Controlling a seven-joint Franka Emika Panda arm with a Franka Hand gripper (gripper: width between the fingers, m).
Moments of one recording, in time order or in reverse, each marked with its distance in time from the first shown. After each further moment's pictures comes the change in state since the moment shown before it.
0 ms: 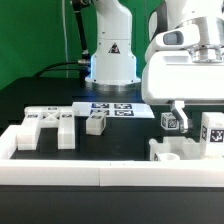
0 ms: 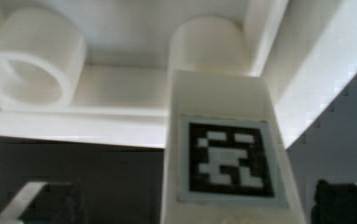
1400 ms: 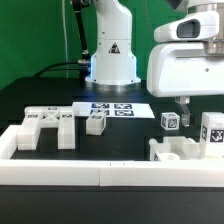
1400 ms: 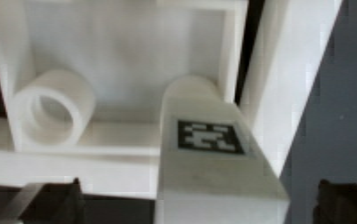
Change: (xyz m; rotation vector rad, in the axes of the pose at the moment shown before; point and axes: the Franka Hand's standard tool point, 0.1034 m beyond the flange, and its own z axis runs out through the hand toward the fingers) arm 0.007 0.000 -0.009 0.049 -0.480 0.014
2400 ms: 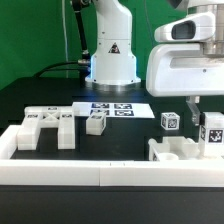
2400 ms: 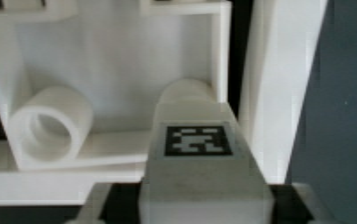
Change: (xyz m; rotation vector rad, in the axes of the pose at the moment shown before) arm -0.001 -0.001 0.001 0.001 0.001 0.213
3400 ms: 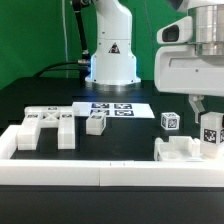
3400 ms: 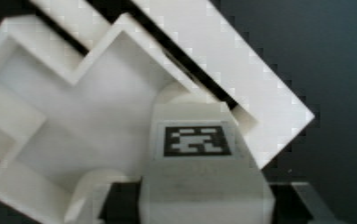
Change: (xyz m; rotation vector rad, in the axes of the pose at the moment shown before) arm 0.002 -0.004 0.001 0.035 0.002 0.842
